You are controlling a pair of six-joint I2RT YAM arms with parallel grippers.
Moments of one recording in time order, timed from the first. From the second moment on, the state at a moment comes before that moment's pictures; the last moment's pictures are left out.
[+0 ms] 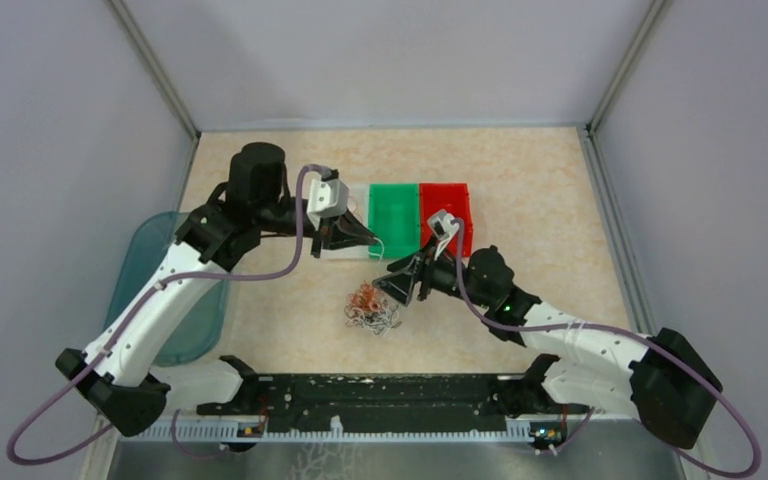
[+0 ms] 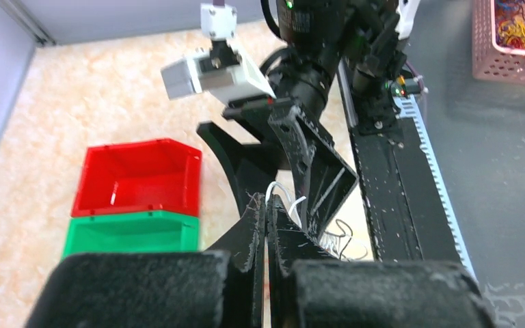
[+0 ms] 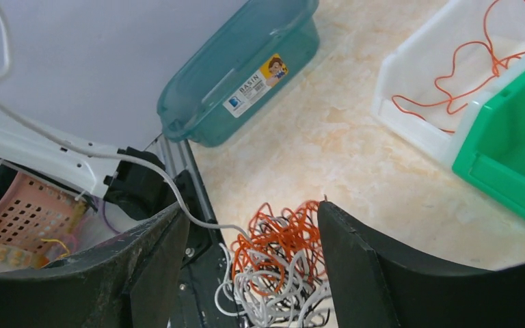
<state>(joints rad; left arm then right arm) -0.62 1.19 1.36 -0.61 0.95 0.48 0.83 1.02 0.45 0.55 -0.31 0.57</state>
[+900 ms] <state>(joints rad) -0.63 1.16 1.51 -0.20 0.93 0.20 0.90 1.39 0.44 0.82 -0.25 0.62</state>
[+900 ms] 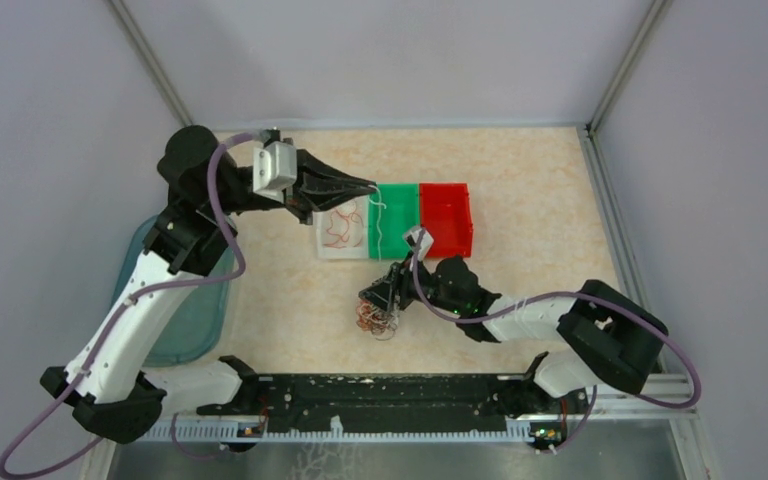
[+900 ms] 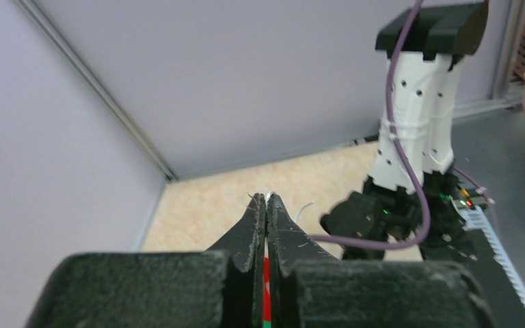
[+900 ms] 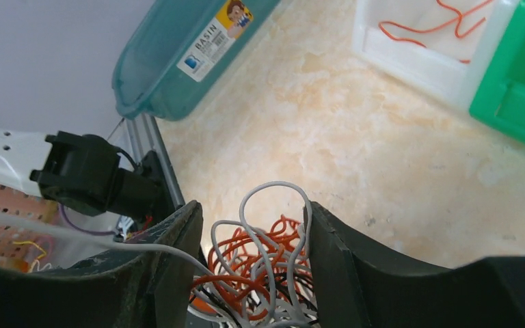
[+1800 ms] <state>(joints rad) -0.63 1.17 1.70 0.52 0.57 0.57 0.94 1.39 0.24 0.98 -0.11 0.63</state>
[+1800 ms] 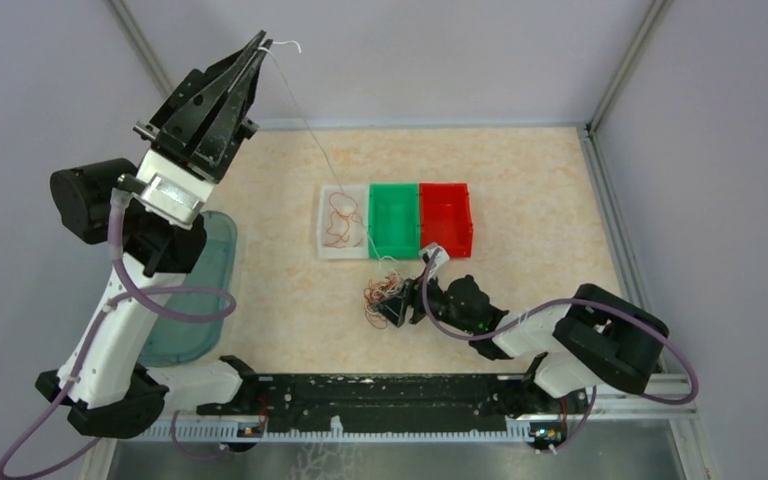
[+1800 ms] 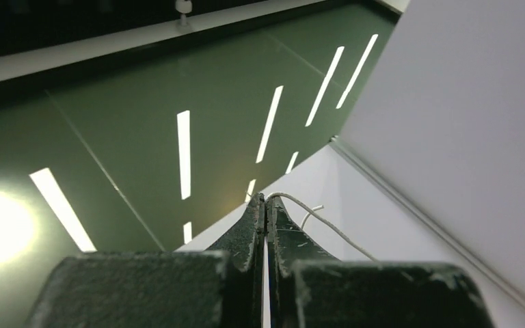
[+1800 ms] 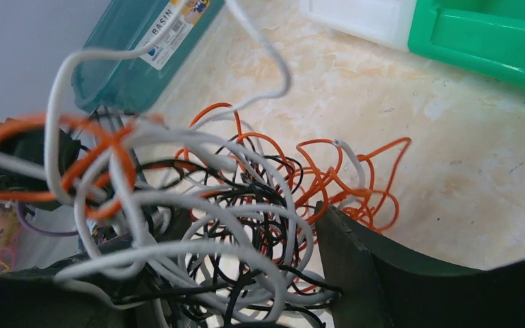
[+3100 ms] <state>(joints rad) -0.63 1.04 1.53 0.36 0.69 0.53 0.94 1.11 0.38 0.48 -0.13 0.45</state>
